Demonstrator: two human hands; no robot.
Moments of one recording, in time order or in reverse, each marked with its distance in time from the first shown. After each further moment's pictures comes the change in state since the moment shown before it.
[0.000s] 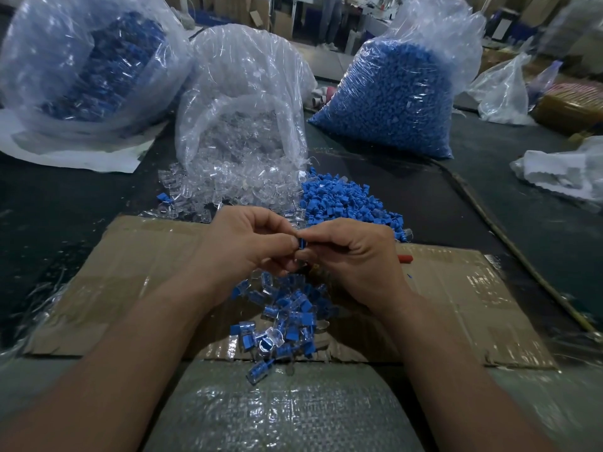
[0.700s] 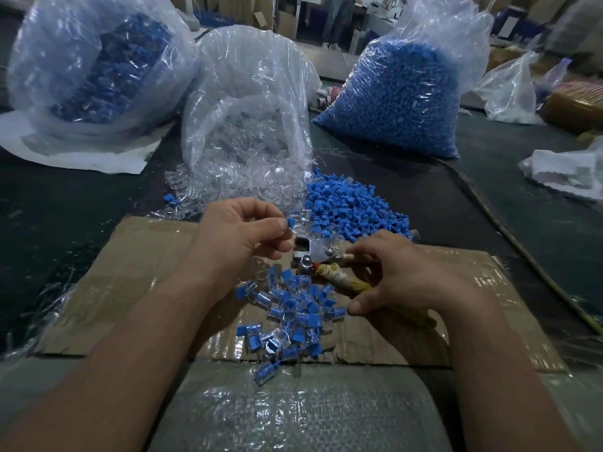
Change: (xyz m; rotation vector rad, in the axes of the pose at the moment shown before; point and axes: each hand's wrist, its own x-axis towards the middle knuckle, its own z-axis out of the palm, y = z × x) left_hand 0.005 -0.006 -0.009 -0.122 0.139 0.065; right_hand -0.001 0.007 -0.047 -0.528 -0.603 0.635
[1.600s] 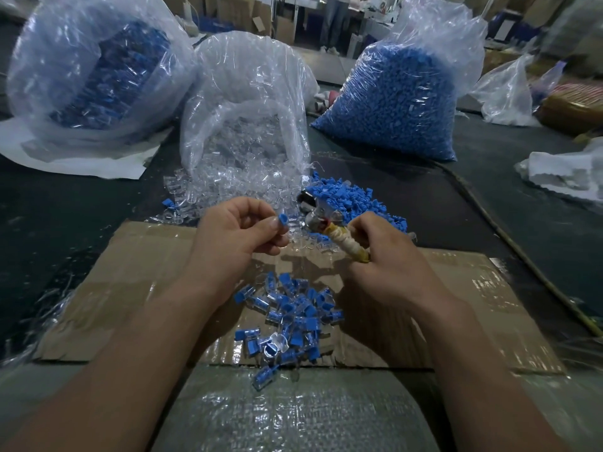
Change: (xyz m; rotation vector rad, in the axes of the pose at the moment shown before) left_hand -0.005 0.002 0.003 0.075 0.044 0.098; right_hand 0.002 -0.016 0.013 0.132 0.347 -0.113
